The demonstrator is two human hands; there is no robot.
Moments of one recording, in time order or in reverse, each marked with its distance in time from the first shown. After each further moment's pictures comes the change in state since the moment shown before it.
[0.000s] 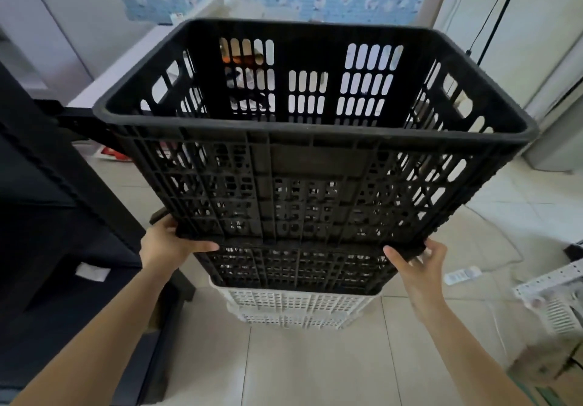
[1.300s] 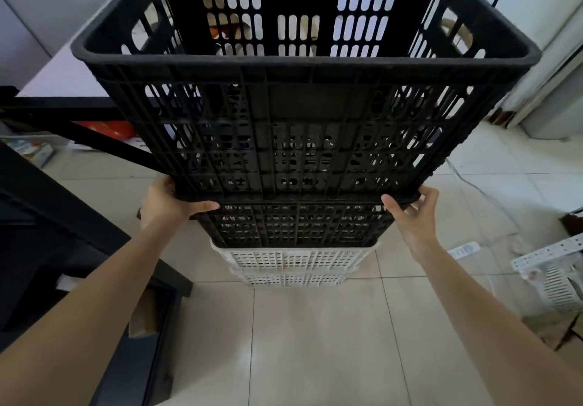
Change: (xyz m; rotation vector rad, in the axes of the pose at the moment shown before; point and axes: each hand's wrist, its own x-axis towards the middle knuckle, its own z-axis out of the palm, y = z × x) left_hand 0.101 0.039 0.033 -0.078 -0.066 0.165; right_hand 0.094 -0.006 0.050 -0.087 0.010 0.003
